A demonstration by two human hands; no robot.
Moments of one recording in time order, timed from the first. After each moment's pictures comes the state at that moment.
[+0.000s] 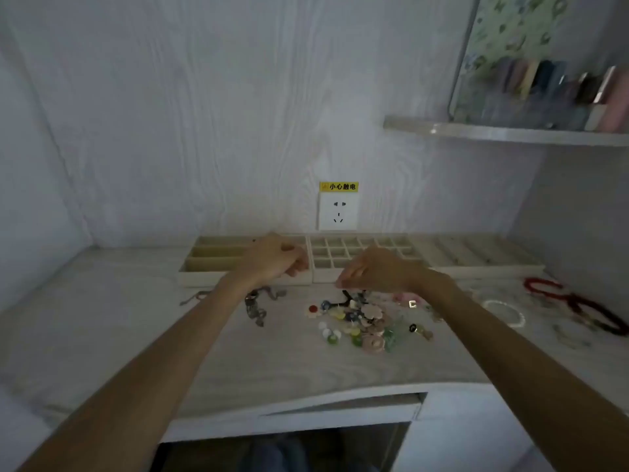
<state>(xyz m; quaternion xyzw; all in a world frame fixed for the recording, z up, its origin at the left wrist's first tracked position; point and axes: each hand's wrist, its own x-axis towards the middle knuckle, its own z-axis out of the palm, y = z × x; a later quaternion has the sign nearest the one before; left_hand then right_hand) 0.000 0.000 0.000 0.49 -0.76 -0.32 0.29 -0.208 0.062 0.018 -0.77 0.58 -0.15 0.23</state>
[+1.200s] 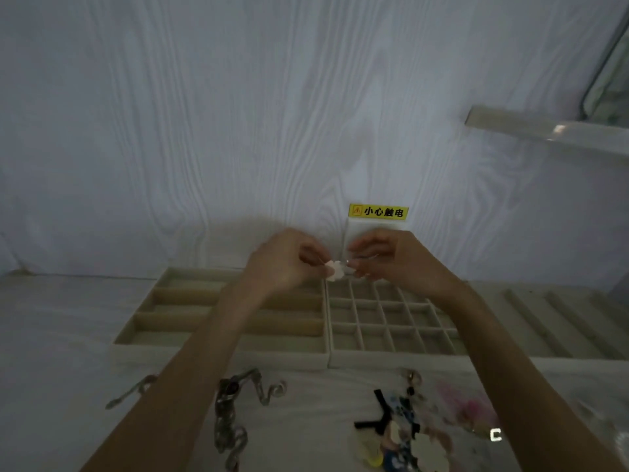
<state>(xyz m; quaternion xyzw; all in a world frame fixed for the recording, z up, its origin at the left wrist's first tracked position) -0.022 -0.121 0.004 0.49 -0.77 -0.29 0.28 -0.213 -0.082 0.026 -0.66 0.55 -0.38 0.34</state>
